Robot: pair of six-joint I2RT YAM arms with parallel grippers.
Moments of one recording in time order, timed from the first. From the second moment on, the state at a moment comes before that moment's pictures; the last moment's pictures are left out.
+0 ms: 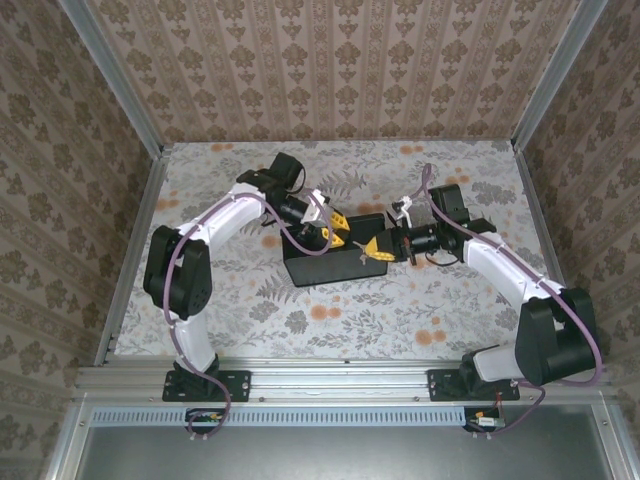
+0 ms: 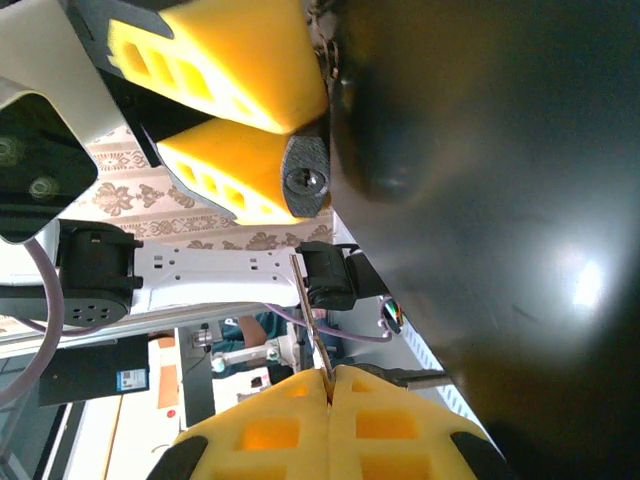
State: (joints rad) left arm -0.54 1.86 1.53 -0.87 1.23 1.40; right arm 0.21 1.38 0.92 -0.43 -1.22 0.67
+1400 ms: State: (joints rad) left arm -0.56 1.87 1.55 -0.90 1.19 1.43; right arm 0.23 1.46 0.98 -0.49 -1.20 0.63
